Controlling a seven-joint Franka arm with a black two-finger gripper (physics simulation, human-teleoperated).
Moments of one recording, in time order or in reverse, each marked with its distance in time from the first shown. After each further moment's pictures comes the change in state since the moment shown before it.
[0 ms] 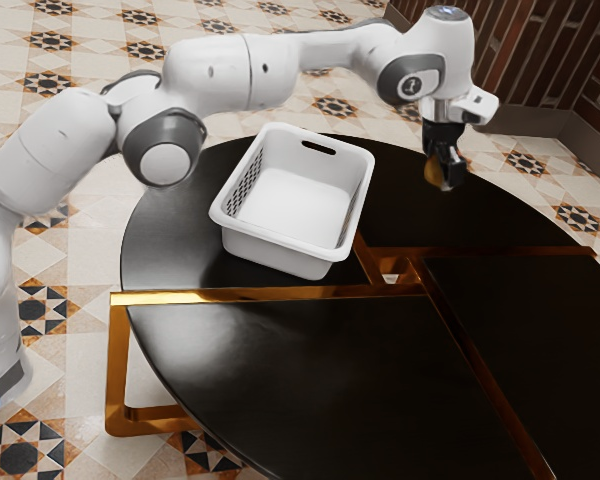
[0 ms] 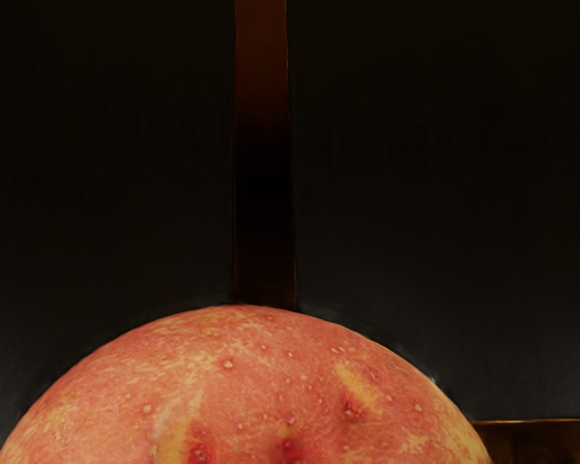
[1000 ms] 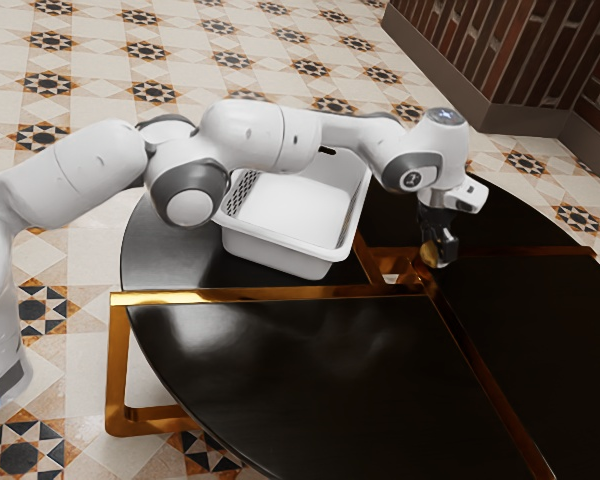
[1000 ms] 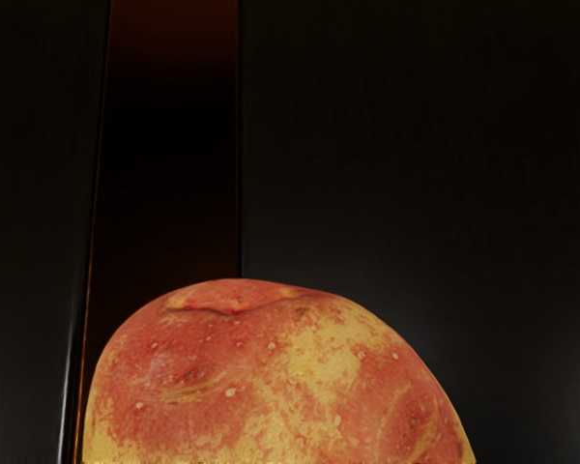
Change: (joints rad) arm -0.015 0.274 -0.005 0.026 -0.013 0.206 -0.019
